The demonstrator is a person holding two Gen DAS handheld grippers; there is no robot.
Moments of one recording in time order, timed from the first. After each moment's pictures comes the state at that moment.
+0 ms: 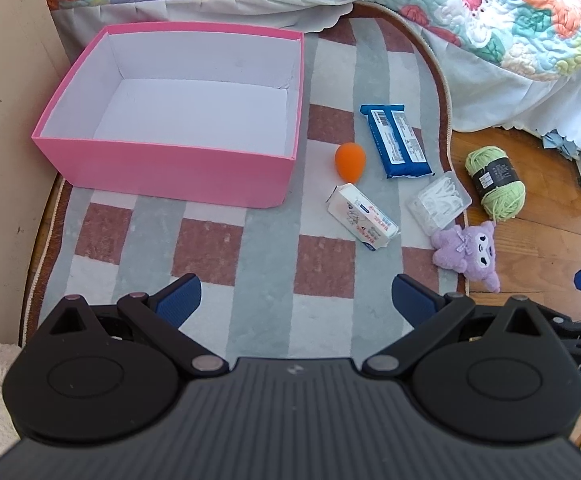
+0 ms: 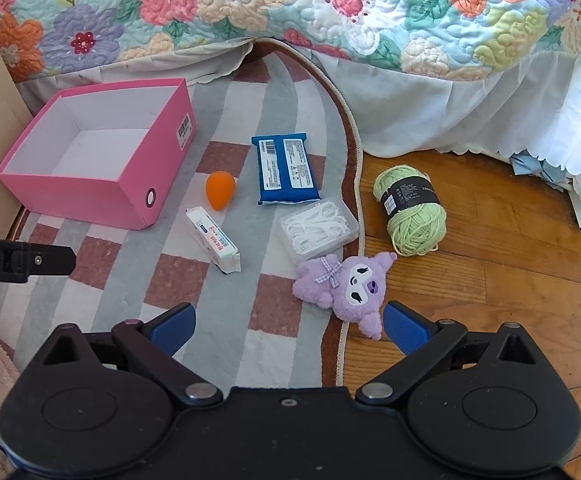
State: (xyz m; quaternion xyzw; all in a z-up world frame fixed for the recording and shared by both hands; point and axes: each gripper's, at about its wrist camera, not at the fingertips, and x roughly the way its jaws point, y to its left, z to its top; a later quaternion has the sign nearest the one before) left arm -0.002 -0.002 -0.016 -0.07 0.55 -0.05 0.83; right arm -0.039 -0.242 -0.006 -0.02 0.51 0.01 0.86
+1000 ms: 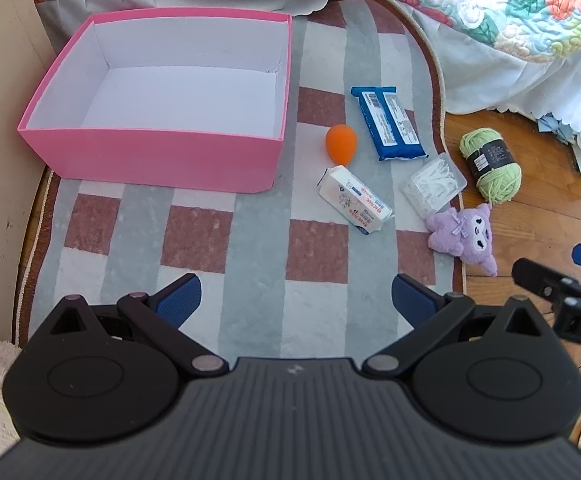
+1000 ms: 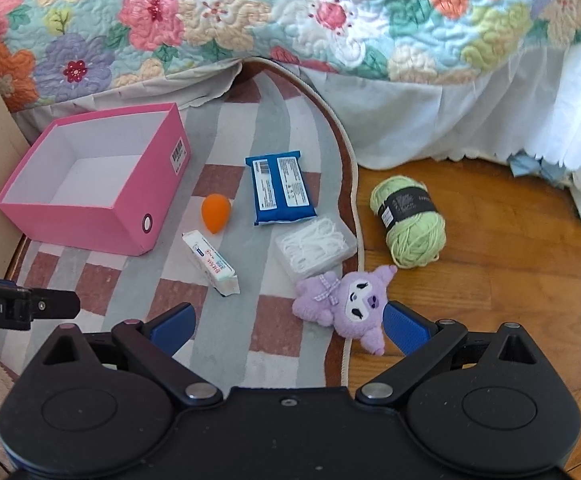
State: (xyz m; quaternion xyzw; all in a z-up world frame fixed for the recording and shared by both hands) left arm -0.004 -0.008 -0.026 -0.06 0.56 -0.07 0.82; right arm -0.039 -0.253 -0.009 0.02 0.49 0.00 0.87
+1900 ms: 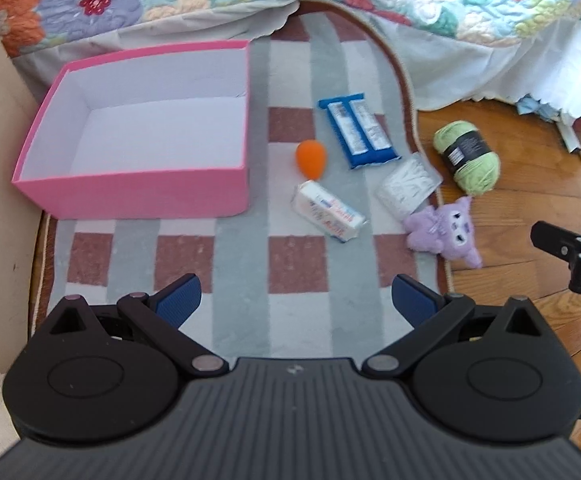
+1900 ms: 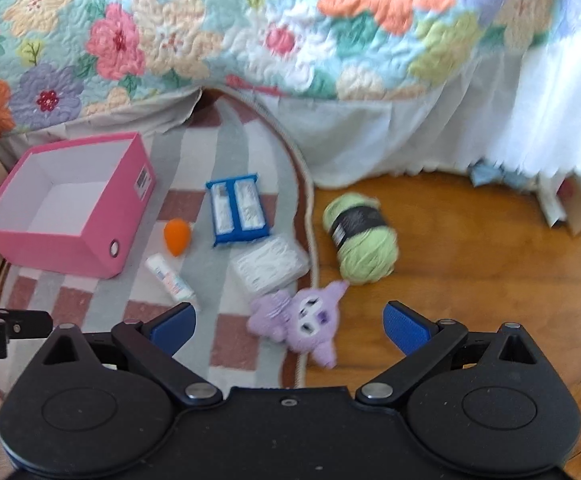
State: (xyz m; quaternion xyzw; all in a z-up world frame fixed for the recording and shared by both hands) left arm -0.003 -0.041 0.007 -0.02 0.54 -0.10 0.83; right arm -0.048 -0.290 0.017 0.01 0.44 -0.04 0.90
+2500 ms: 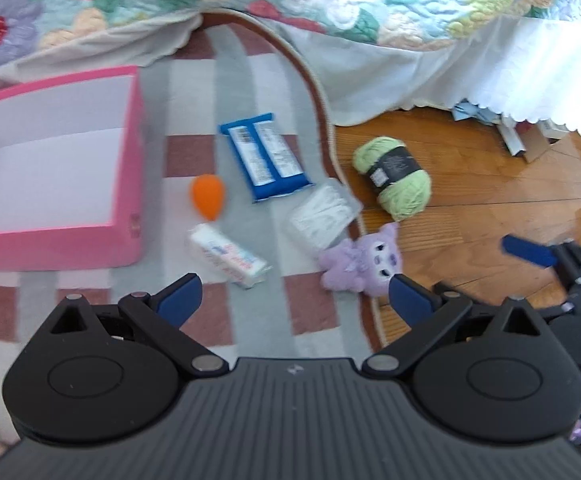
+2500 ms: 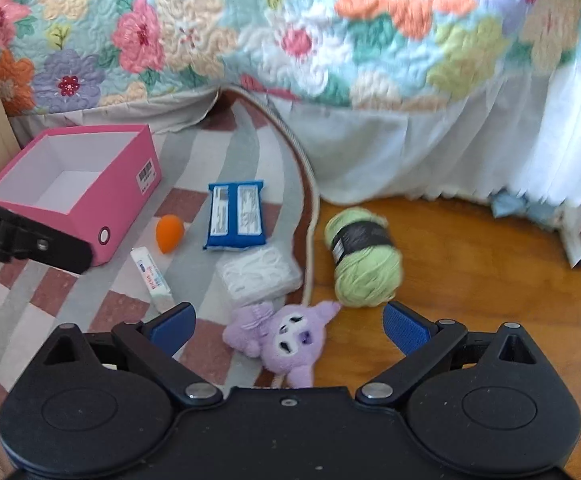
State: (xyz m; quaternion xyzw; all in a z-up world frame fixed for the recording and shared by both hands) left arm 0.036 -0.106 -0.017 -0.04 0.52 -0.20 0.83; right arm -0.036 -0.320 -0.037 0.00 0.43 0.03 0.90
